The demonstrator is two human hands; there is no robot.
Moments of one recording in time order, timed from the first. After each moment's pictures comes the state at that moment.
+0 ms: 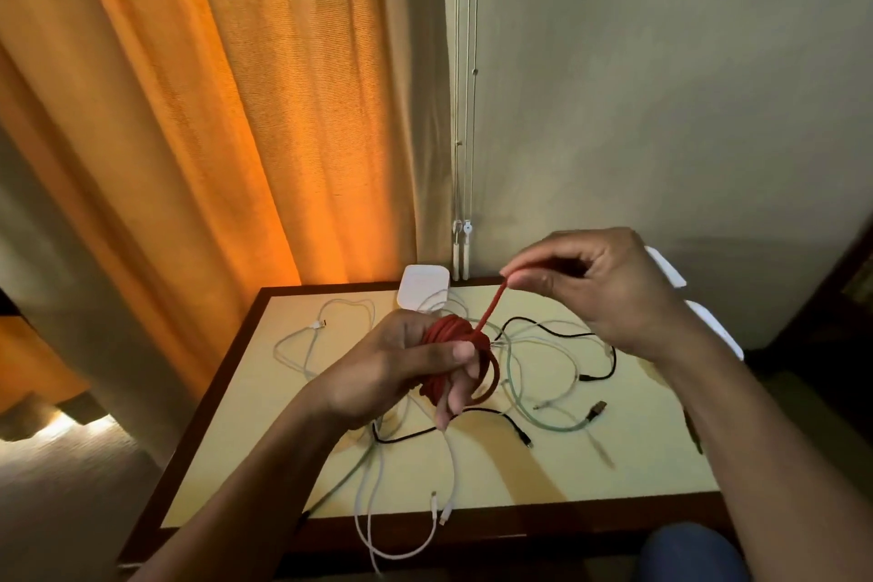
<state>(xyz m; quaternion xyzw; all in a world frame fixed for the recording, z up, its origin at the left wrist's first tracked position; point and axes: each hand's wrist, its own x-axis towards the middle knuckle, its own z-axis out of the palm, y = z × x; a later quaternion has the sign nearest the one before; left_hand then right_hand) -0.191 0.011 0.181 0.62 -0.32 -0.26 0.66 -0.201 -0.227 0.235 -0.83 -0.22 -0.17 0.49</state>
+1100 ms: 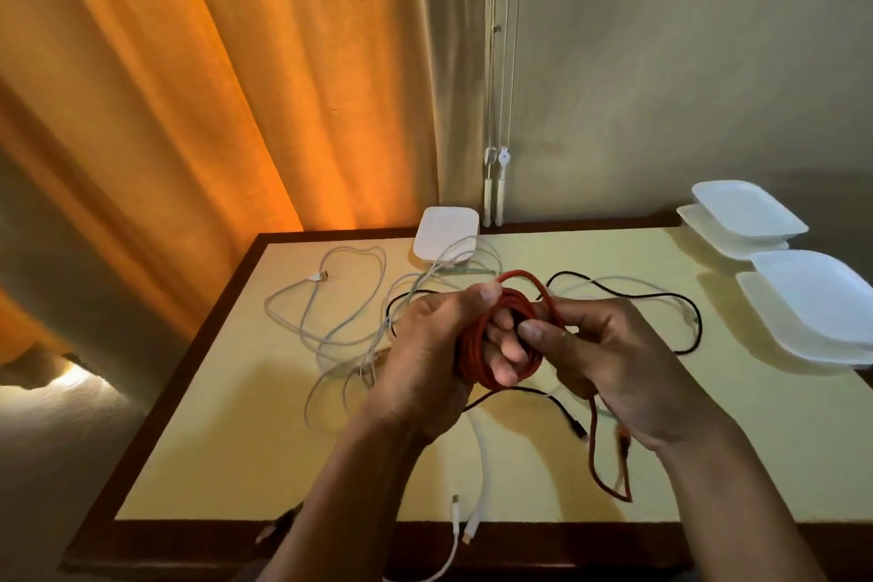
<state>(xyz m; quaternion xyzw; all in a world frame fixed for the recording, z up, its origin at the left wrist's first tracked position) -0.139 -0.035 0.069 0.53 -0.11 -0.13 0.83 -0.163 -0.203 0.081 -0.67 -0.18 0.07 0.72</state>
